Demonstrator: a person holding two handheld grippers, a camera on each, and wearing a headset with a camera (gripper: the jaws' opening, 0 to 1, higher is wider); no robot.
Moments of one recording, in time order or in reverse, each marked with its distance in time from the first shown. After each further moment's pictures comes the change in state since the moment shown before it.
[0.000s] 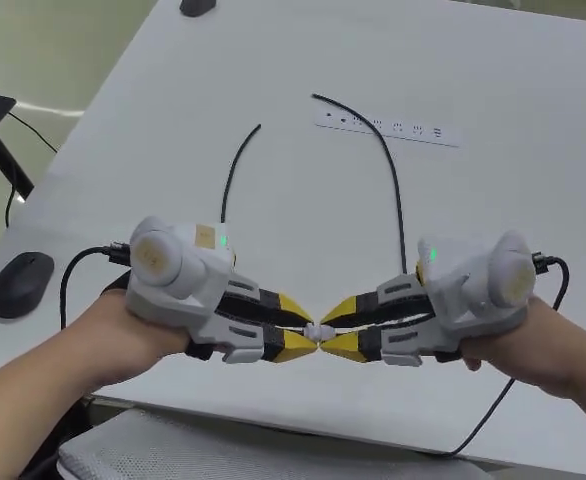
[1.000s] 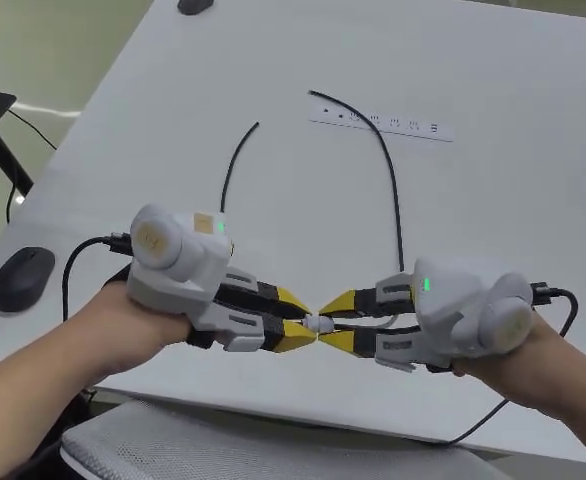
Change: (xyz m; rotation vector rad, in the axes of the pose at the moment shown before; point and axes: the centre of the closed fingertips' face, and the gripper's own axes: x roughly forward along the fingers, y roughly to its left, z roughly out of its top) left arm -0.001 -0.003 0.001 -0.066 -0.014 0.003; right arm -0.002 0.001 0.002 -0.143 0.020 -0.134
